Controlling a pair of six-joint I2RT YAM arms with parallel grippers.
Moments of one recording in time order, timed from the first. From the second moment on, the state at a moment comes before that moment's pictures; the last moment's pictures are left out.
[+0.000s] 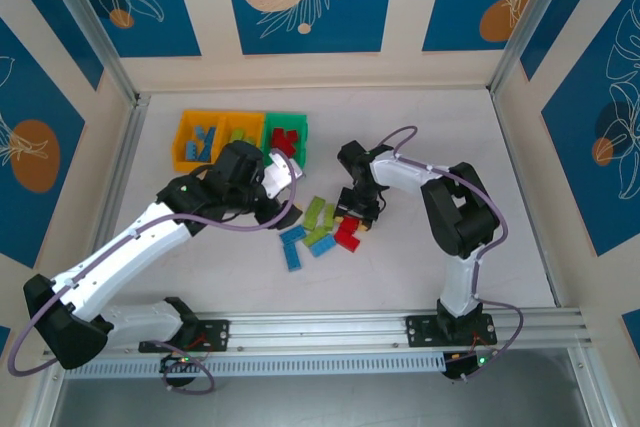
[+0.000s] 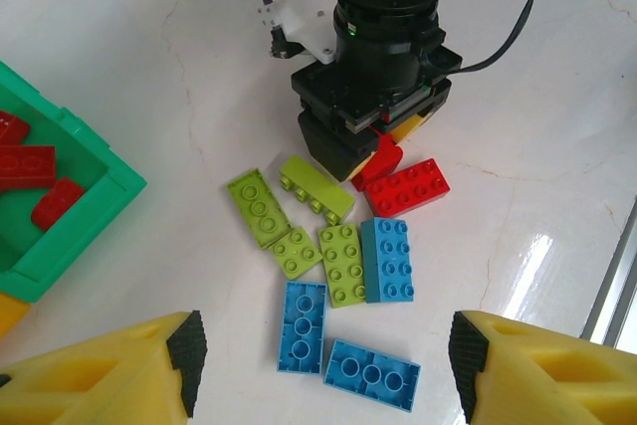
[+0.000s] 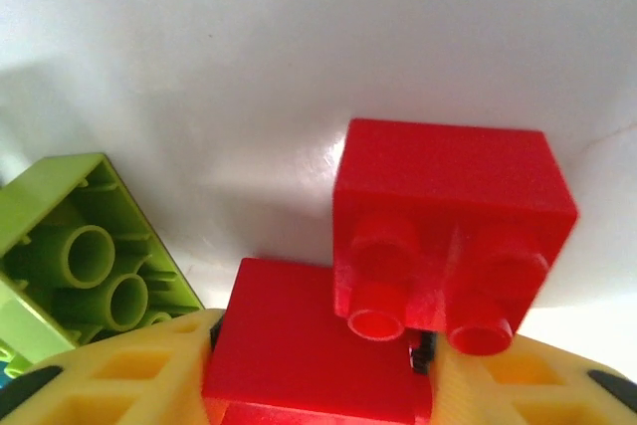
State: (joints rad) left arm -0.75 1.18 1.17 -0.77 0.18 0.18; right arm 0.54 1.91 1.28 -0.93 -0.28 0.85
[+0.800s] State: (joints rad) left arm -0.75 1.01 1.05 -0.72 -0.08 -0.23; right arm 0.63 2.21 2.12 -0.76 -0.05 0.57
